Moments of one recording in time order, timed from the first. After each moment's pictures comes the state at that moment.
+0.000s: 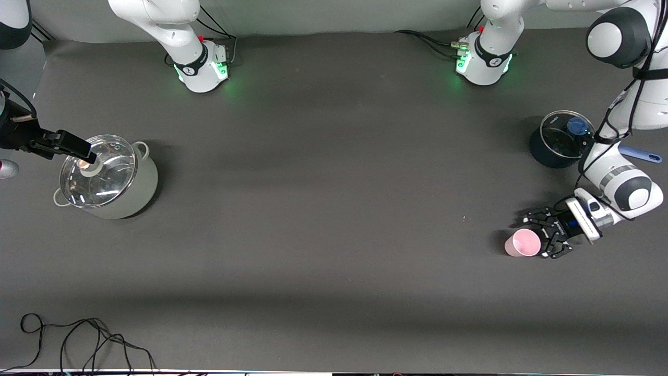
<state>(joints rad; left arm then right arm) 0.46 0.90 -0.06 -1.68 -1.30 1.87 2.55 -0.11 0.01 0.10 -1.57 0.00 1.56 0.14</state>
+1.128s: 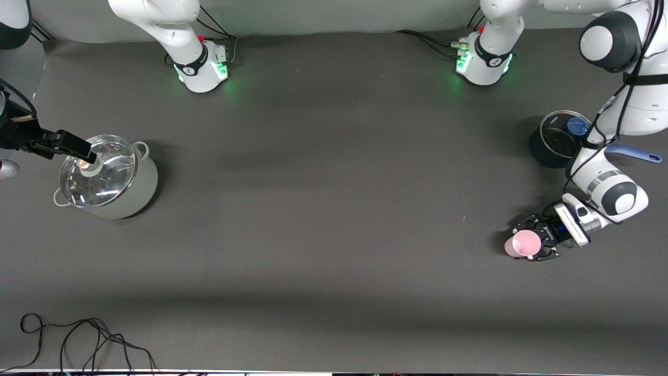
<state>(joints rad) 0.42 0.92 -0.07 -1.68 -1.36 1.92 2.56 -0.11 0.01 0.10 -1.57 0.00 1.55 0.14</state>
